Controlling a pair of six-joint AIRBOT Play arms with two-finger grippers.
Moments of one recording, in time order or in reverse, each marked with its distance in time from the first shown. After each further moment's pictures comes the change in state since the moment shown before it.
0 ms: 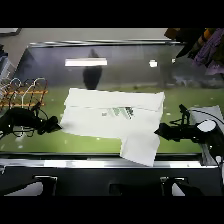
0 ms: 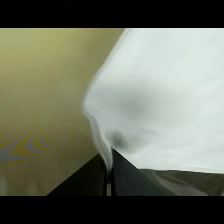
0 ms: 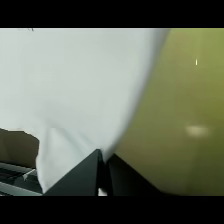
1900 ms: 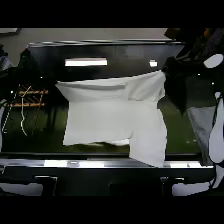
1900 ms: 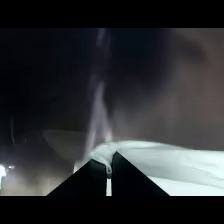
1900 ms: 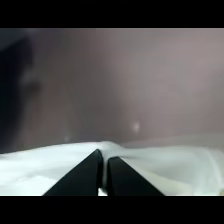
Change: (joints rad) left arm -0.219 -0.292 0.710 0.311 -0.247 -0.305; right arm 0.107 -0.684 1.073 -0.050 -0.150 0.249
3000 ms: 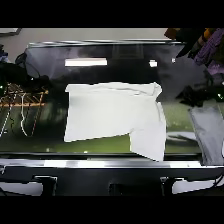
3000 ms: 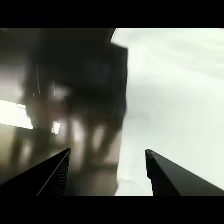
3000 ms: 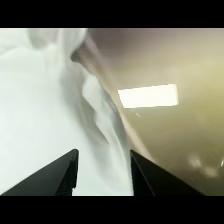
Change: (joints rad) left arm 0.108 0.045 0.057 0.026 0.364 0.096; right arm -0.339 0.021 -0.256 -0.044 0.401 -0.246
